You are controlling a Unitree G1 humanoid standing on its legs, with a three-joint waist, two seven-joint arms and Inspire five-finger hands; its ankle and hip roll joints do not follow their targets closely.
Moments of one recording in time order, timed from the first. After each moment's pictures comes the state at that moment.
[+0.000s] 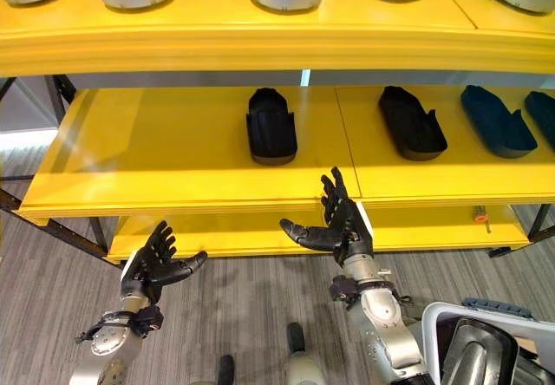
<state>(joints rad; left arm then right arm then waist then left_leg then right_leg) 0.13 0.38 -0.15 0.16 -0.50 -0.13 0.14 0.04 -0.40 0.18 -0.10 0.51 -0.13 -0.09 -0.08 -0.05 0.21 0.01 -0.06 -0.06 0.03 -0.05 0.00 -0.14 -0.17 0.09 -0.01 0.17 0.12</state>
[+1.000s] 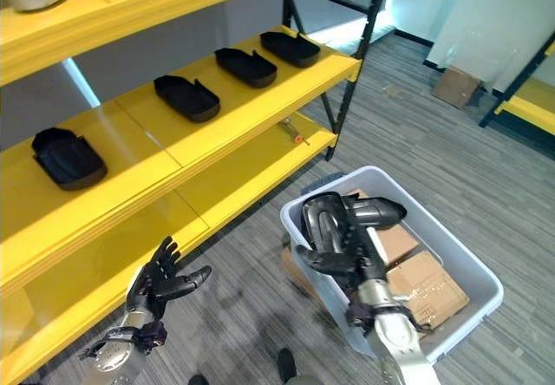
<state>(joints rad) 0.20 0.33 -0.15 0.13 -0.50 -0.13 0.10 0.21 -0.43 0.06 -0.06 0.47 -0.15 -0.13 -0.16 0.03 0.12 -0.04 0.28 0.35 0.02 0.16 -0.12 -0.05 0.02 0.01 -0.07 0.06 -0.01</state>
